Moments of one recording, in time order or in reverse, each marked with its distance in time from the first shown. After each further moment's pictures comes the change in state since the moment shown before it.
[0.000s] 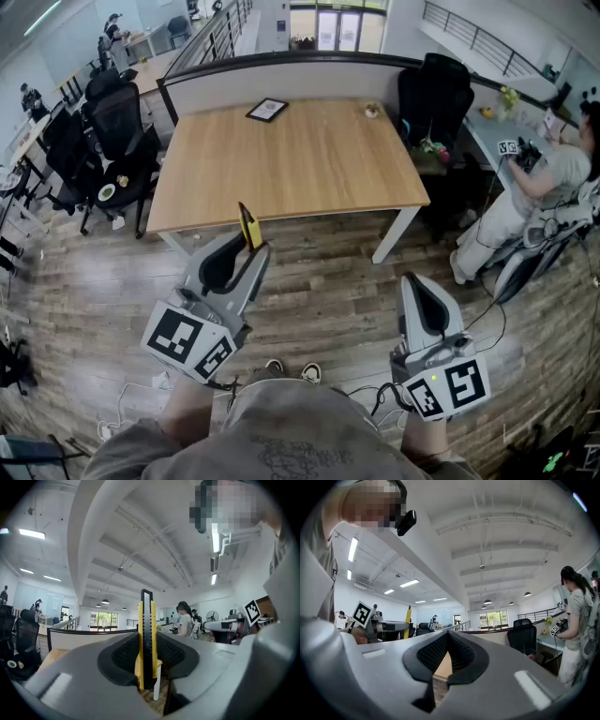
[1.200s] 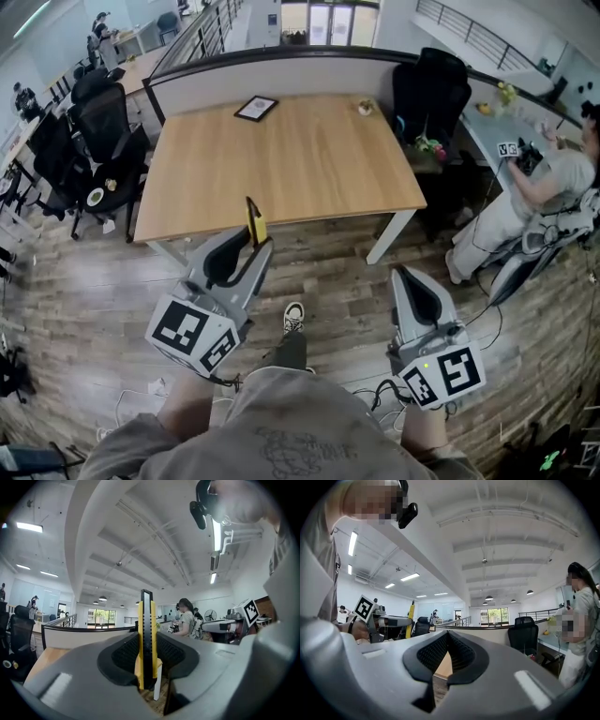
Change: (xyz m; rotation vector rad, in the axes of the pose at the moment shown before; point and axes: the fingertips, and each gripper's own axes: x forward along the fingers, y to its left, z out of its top) left arm 0.077 0.026 -0.022 -0.006 0.025 -0.034; right arm 0.063 -0.046 -0.023 -0.037 0.059 0.015
